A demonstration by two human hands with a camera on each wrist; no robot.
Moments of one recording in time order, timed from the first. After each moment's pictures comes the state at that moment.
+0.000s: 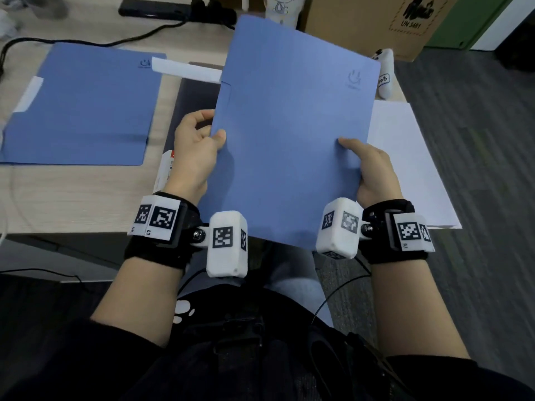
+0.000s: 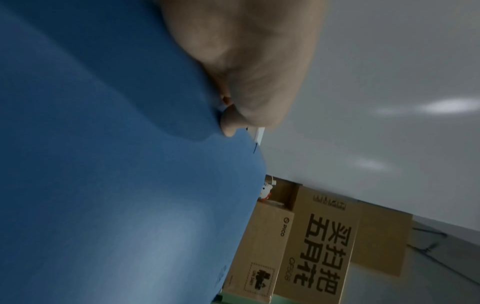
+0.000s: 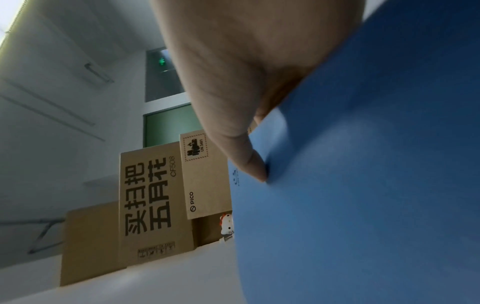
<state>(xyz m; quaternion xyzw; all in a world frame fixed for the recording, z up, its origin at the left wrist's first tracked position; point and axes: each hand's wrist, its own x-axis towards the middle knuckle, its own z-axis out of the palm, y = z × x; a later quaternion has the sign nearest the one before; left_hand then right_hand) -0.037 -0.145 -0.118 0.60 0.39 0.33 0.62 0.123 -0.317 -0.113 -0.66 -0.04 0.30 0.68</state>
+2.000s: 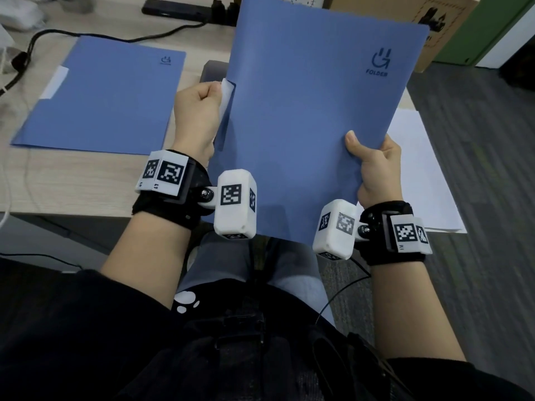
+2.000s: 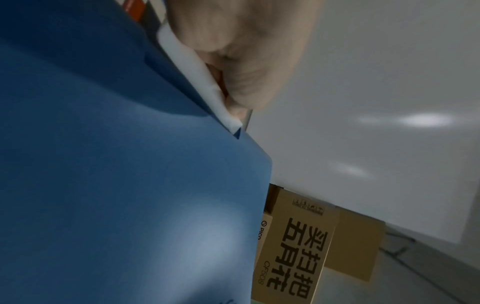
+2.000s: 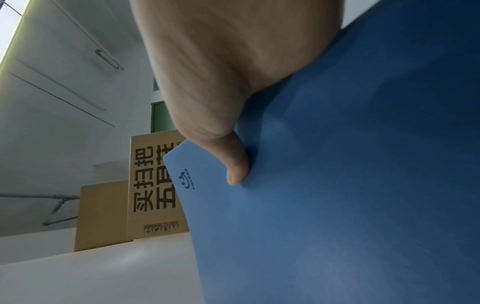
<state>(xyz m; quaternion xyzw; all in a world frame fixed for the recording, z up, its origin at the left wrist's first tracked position) -0.038 -0.120 -0.092 0.61 0.41 0.37 0.57 0.099 -0.310 -0.107 -0.59 -0.16 0.22 0.76</state>
